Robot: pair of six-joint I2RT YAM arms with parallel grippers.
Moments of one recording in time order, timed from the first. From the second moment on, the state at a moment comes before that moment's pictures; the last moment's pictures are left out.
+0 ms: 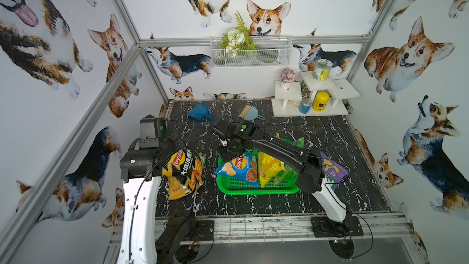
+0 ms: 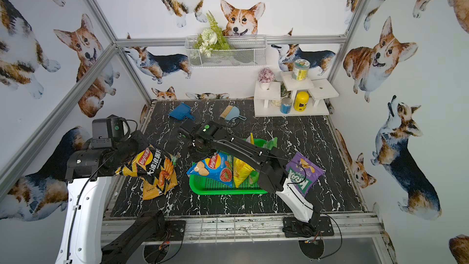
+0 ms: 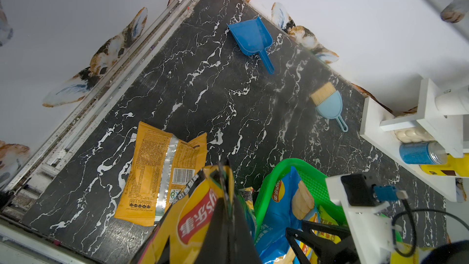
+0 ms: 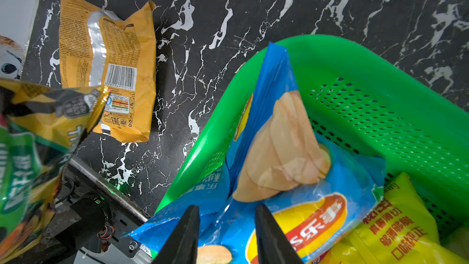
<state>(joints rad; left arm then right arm) 0.09 0.98 1.39 -1.21 -0.05 -0.52 1.03 2.27 2.35 -1.27 -0.01 0.52</state>
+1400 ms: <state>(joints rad) -0.35 1.13 1.41 -1.04 -0.13 -0.86 0.91 1.84 1.95 -1.22 -0.05 0.52</state>
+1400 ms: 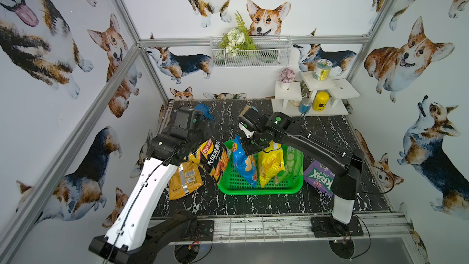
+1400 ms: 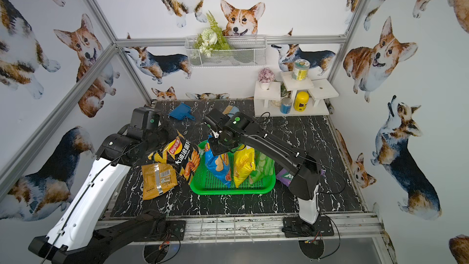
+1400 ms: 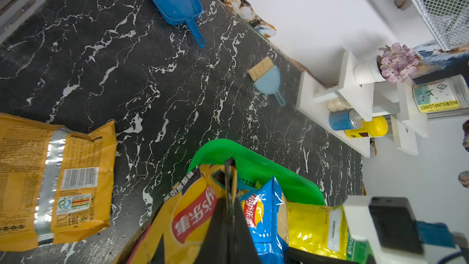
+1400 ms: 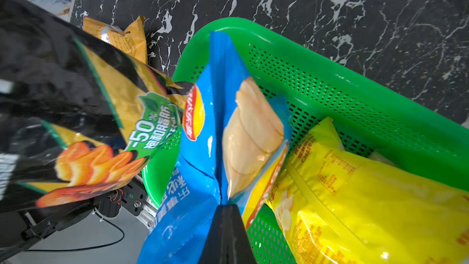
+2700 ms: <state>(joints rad) -0.51 1.25 1.31 -0.76 -0.21 -1.10 0.75 1.58 1.68 -1.00 -0.15 0.56</state>
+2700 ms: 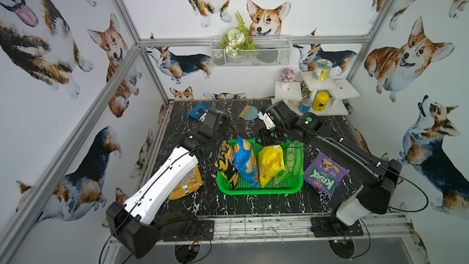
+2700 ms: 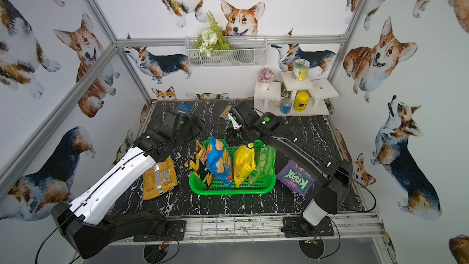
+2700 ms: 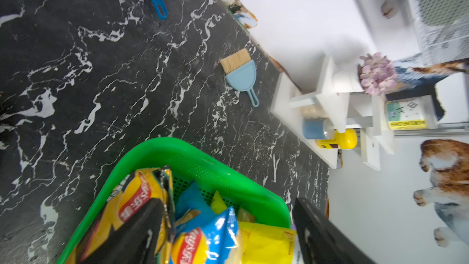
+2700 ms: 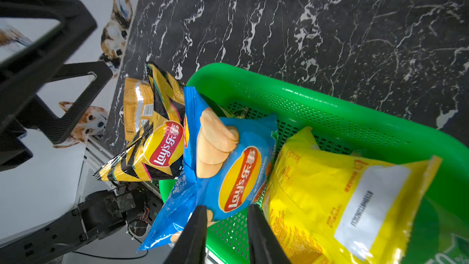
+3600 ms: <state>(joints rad) -0.11 0.96 0.82 -0.99 -0.07 -0.99 0.65 1.66 1.77 -0.97 -0.27 0.46</state>
